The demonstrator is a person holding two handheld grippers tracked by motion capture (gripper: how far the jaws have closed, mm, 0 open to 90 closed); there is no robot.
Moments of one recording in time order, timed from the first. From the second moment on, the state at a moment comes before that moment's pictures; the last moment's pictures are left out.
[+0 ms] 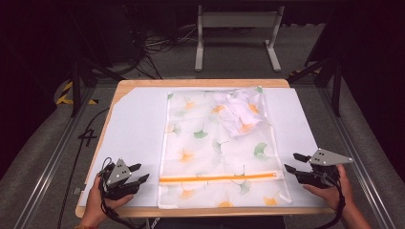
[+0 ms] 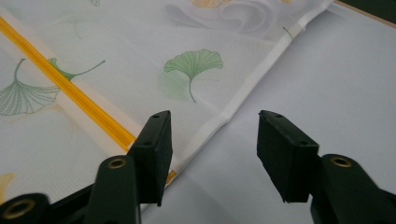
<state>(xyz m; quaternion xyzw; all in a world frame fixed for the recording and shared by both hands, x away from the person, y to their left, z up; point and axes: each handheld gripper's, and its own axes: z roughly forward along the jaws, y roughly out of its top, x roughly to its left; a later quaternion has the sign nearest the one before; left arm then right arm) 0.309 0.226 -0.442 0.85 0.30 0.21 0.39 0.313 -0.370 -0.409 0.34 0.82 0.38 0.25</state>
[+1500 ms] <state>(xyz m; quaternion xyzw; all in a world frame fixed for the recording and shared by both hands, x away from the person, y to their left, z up) 0.318 0.249 -0.451 0.80 0.36 0.24 0.41 0.309 -0.397 -0.431 0.39 0.78 0.38 0.31</state>
